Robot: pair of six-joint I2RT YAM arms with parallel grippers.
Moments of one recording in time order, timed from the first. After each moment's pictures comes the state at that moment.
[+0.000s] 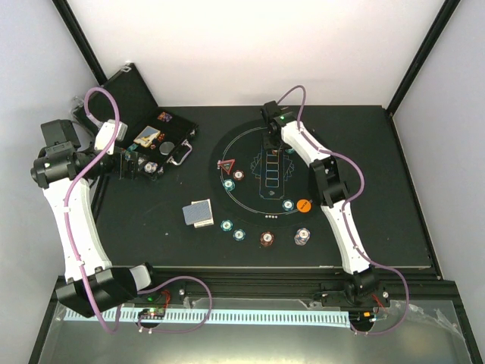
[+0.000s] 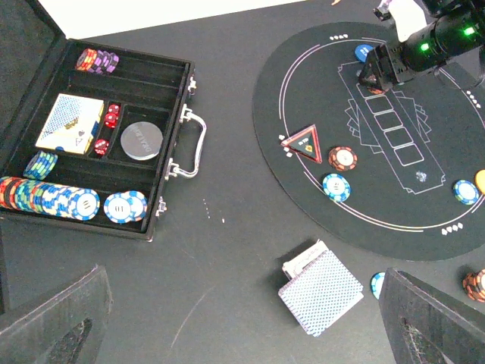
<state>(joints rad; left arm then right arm) 0.43 1.20 1.50 -1.22 0.66 0.50 0.43 2.59 2.37 -0.96 0.18 0.31</state>
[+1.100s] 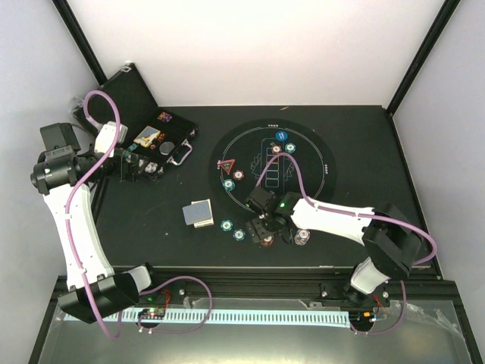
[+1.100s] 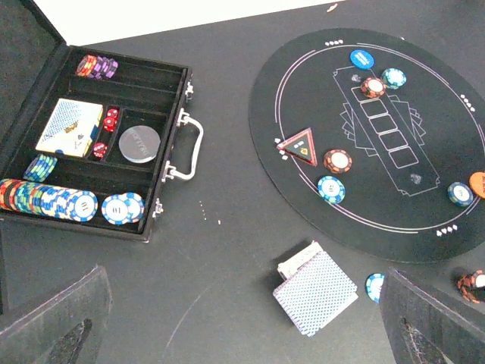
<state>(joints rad) 0.43 1.16 1.49 -1.22 0.66 0.49 0.97 1.58 1.02 -0.69 0.09 0.47</state>
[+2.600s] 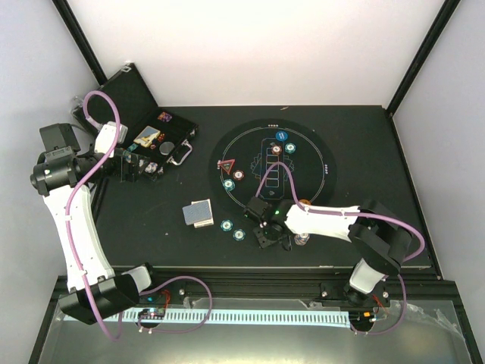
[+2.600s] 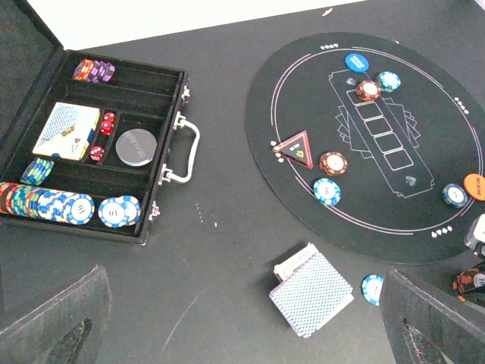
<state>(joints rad) 0.43 1.15 1.49 -1.23 0.67 0.49 1.02 1.65 0.93 -0.65 0.08 0.53</state>
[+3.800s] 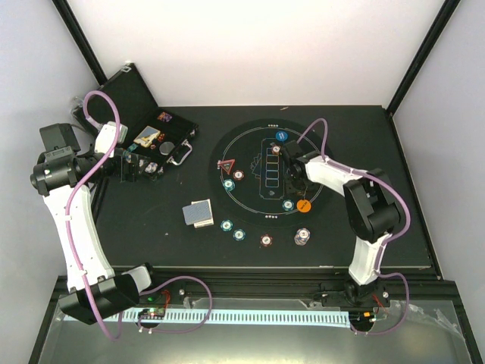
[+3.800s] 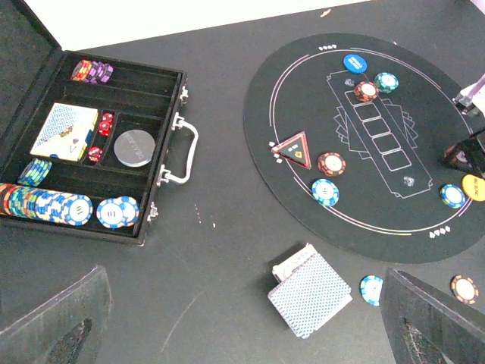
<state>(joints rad) 0.43 1.15 1.49 -1.23 0.68 0.49 0.48 1.86 1.23 -0.72 0.20 0.32</state>
